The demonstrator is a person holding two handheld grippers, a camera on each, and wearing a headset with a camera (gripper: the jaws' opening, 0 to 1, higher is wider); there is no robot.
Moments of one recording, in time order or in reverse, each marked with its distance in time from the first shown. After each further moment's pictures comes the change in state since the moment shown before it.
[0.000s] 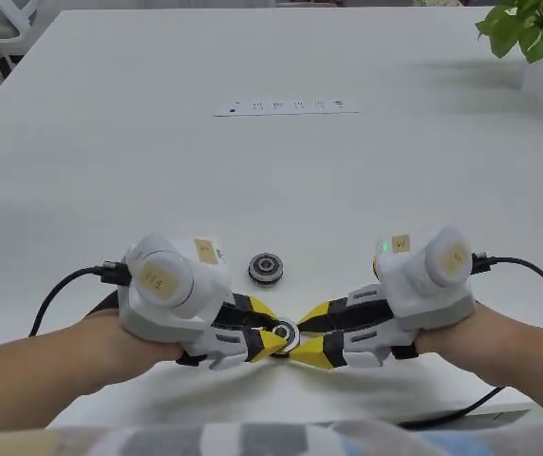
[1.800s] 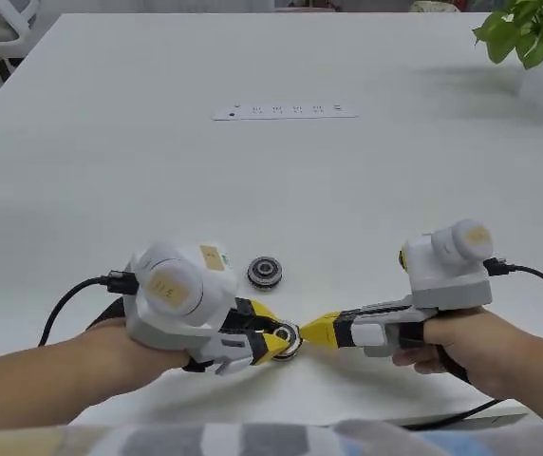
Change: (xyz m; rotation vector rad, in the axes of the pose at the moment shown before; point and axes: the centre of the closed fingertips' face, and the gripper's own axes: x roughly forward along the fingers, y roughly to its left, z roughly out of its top) left arm 0.003 0.002 0.002 -0.016 0.007 0.043; right arm -0.013 0.001 0.016 0.554 -0.183 0.047
